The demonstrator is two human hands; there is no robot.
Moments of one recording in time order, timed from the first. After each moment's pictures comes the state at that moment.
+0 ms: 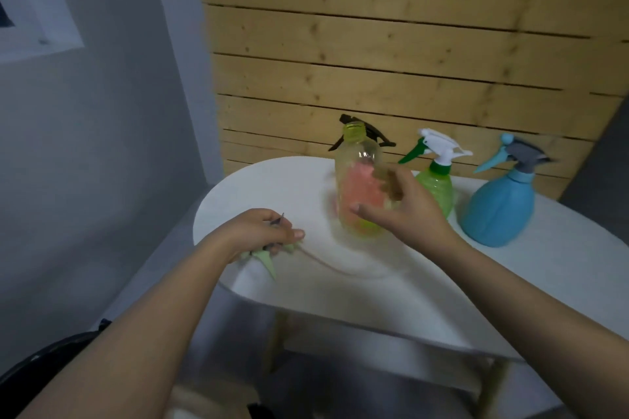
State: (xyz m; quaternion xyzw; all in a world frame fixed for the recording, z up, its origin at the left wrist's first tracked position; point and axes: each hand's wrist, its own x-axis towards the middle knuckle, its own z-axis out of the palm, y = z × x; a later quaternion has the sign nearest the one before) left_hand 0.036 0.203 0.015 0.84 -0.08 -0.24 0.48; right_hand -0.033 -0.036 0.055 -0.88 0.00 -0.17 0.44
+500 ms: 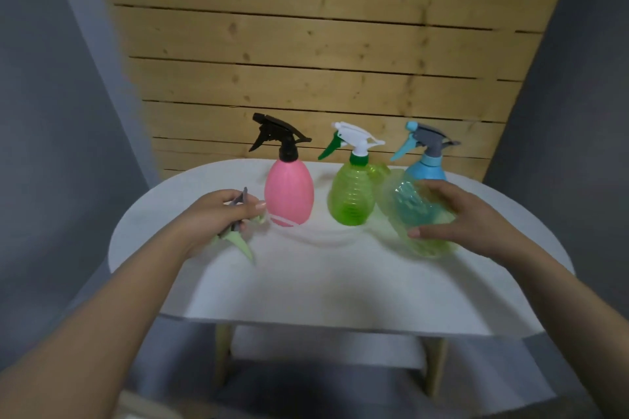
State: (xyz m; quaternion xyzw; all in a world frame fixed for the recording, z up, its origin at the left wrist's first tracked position) left_hand 0.032 0.136 0.036 0.82 -0.10 -0.18 0.53; right_hand -0.106 -0.204 0.054 -0.91 0.08 -0.09 0.39
